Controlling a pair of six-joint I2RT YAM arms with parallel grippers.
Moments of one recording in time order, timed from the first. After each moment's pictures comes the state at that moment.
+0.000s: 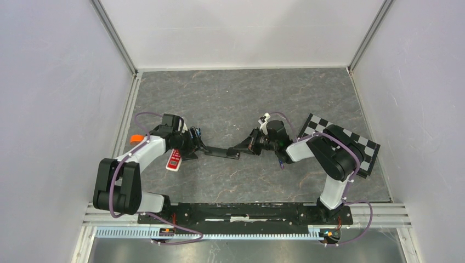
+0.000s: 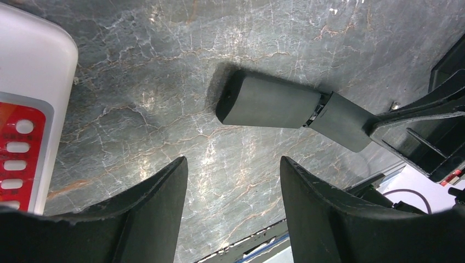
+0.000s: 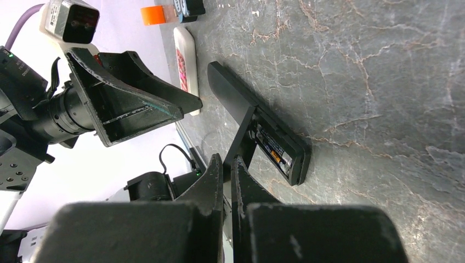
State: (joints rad) left arm -0.16 1.37 0.69 -0.43 0.42 -0.60; right arm 0.61 1.82 0.64 0.69 -0.52 1.20
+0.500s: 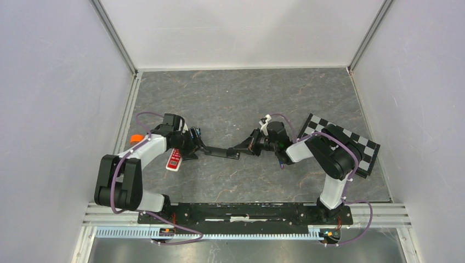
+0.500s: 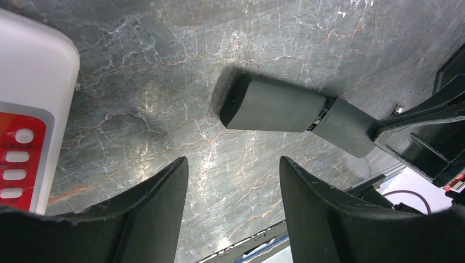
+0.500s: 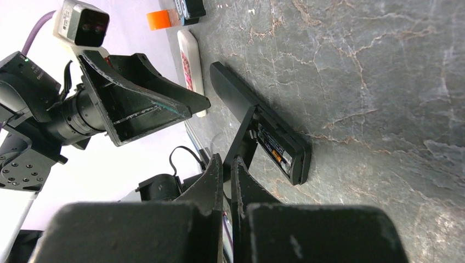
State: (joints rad) left arm -0.16 1.40 0.69 -0.43 0.42 -0.60; right arm 0.61 1.83 0.62 0.74 -0.52 1.27
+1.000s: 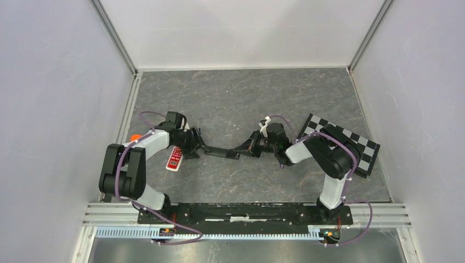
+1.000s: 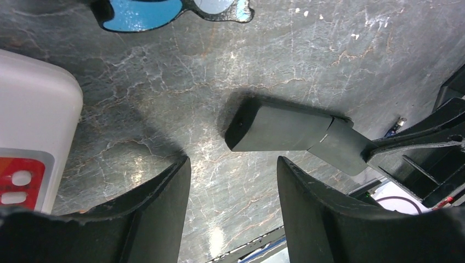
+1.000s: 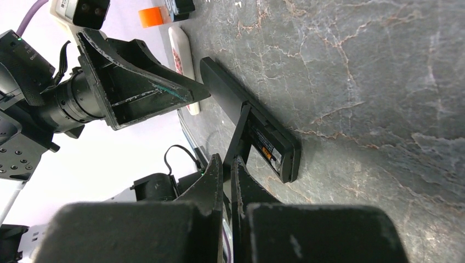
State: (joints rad) left arm -0.16 1.51 0.74 -0.41 0.42 -0.62; right arm 0.62 1.85 0.61 0.75 -0.52 1.26
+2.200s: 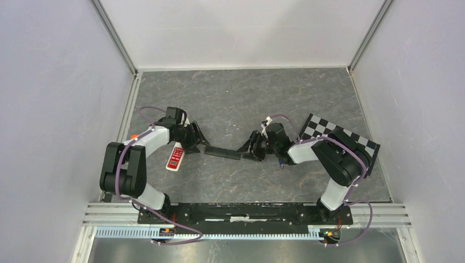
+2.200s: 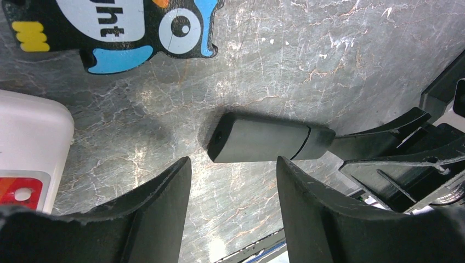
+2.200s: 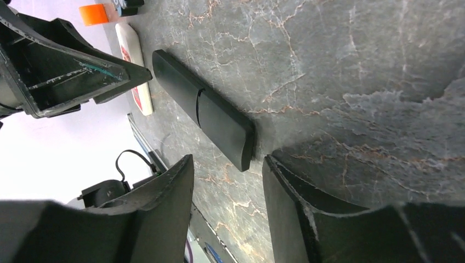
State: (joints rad) left arm -0.16 1.53 0.80 -0.40 0.42 -0.62; right arm 0.63 1.75 0.61 0.51 -0.43 1.10
